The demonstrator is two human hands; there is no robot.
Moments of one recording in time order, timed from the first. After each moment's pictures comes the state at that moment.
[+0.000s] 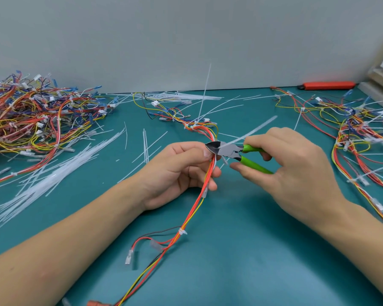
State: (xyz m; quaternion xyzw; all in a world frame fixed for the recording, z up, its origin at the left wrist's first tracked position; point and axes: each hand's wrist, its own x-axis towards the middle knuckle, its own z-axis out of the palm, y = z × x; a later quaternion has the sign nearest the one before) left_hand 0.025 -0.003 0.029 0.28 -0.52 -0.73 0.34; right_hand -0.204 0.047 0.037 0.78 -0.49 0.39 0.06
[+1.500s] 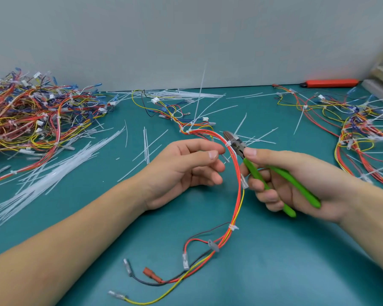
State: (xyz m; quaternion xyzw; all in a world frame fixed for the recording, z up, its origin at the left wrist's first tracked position) left_hand 0.023 -0.003 0.027 0.30 -0.52 -0.72 0.34; right_hand -0.212 0.046 0.056 0.44 -0.47 0.28 -0.72
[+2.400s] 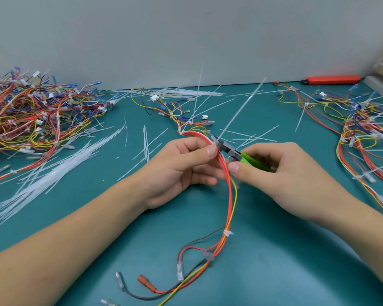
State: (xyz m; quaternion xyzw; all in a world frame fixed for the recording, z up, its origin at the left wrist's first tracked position) left_hand 0.023 -0.002 0.027 0.28 -0.54 -0.72 0.35; right_hand -0.199 0.054 0.041 0.70 -0.53 0.36 -0.33
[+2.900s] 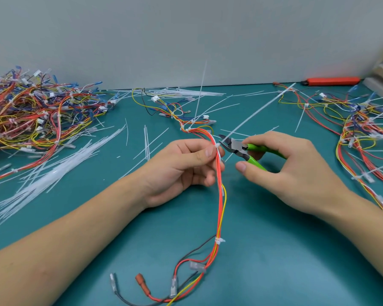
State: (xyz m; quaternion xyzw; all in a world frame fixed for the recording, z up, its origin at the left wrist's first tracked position) left_hand 0.026 -0.005 0.025 0.26 -0.54 -0.73 0.32; right_hand -0.210 0.043 0.033 0.75 -0.50 0.40 -0.19
